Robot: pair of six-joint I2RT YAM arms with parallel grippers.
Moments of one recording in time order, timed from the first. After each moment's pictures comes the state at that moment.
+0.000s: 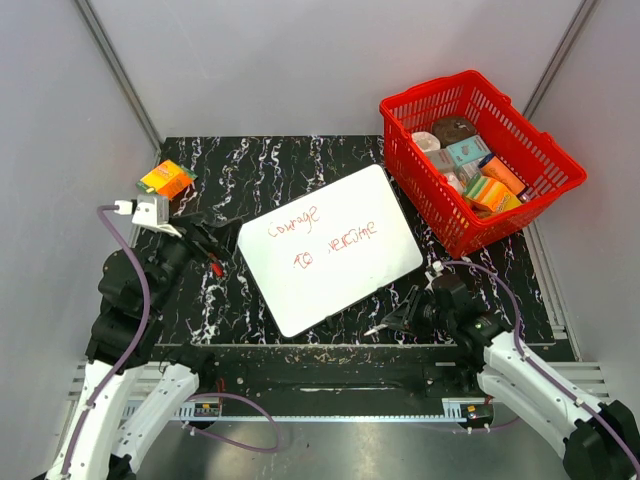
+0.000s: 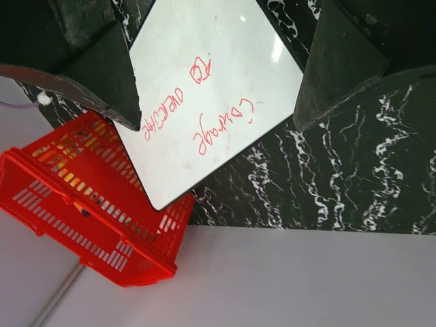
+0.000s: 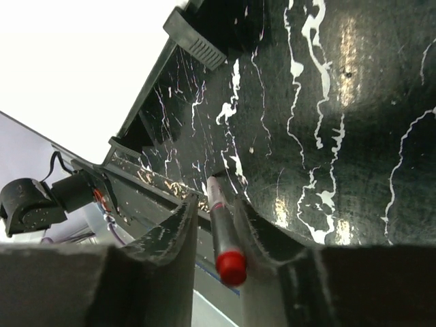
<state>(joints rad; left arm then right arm) -0.33 0.51 0.93 -0.39 0.02 -0.33 0.52 0.65 0.22 -0.33 -0.34 1.02</state>
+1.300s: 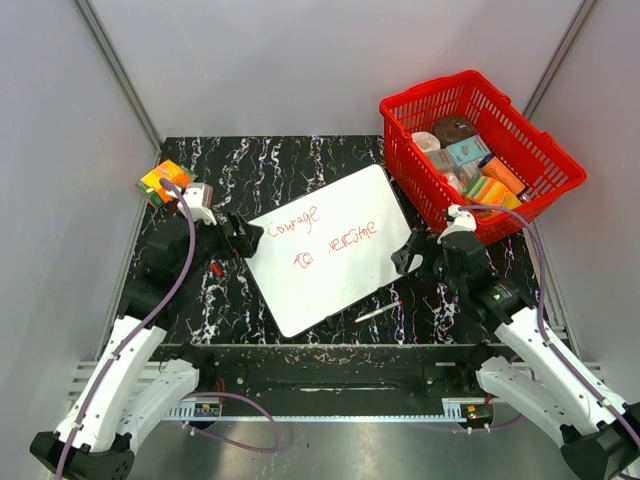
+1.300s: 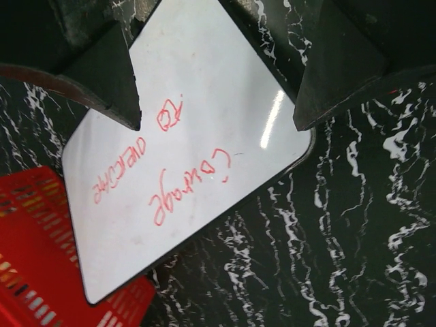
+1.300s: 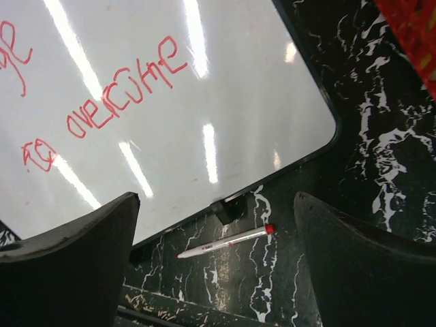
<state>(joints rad) -0.33 0.71 0.84 -0.43 0.09 -0.34 0.52 0.76 0.70 -0.48 0.12 0.59</state>
